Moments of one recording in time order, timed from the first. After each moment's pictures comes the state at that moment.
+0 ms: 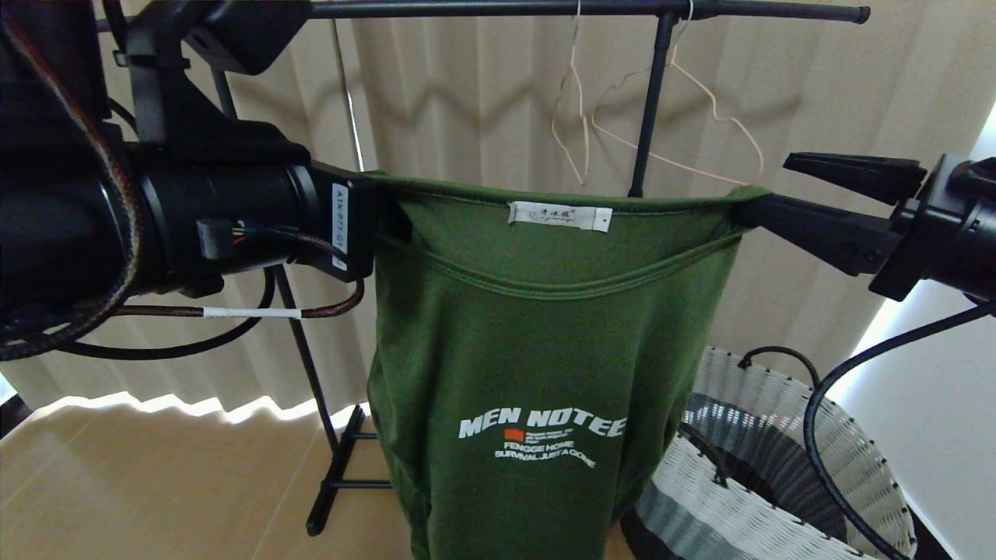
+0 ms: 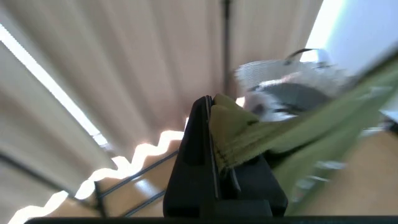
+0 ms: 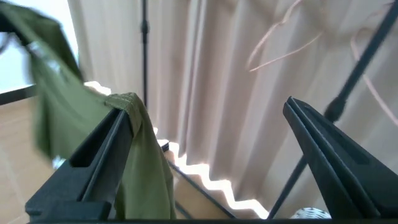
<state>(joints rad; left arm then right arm) -0.68 1.43 -1.23 -0.01 0.17 0.10 0.36 1.29 -0.85 -0.50 0.36 -0.02</state>
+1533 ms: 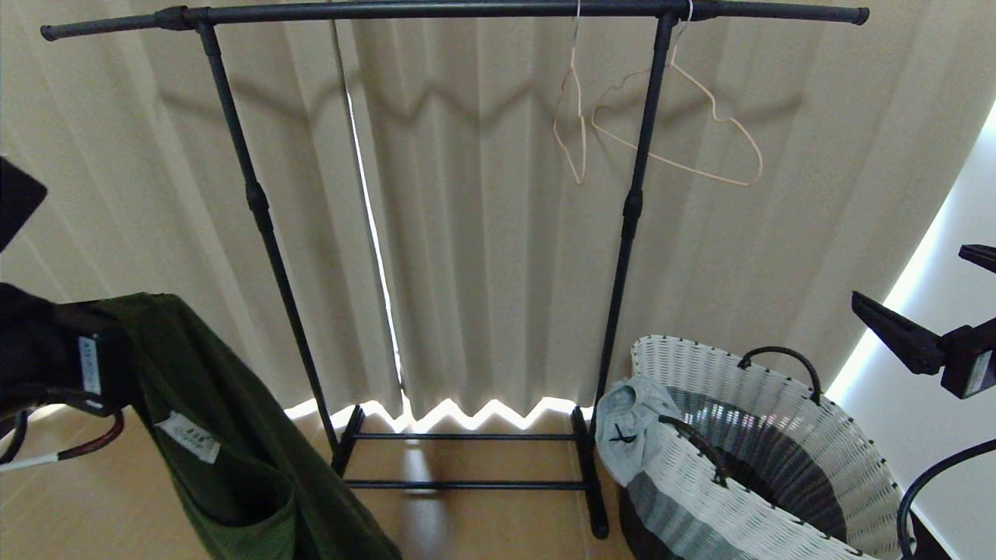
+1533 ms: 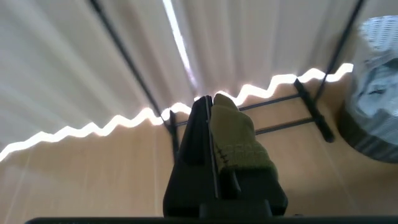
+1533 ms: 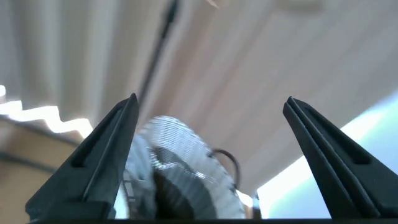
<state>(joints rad) -0.29 1.08 -0.78 -0.01 0.19 0.17 0.09 1.14 -0.47 -0.64 -0.02 -0.39</state>
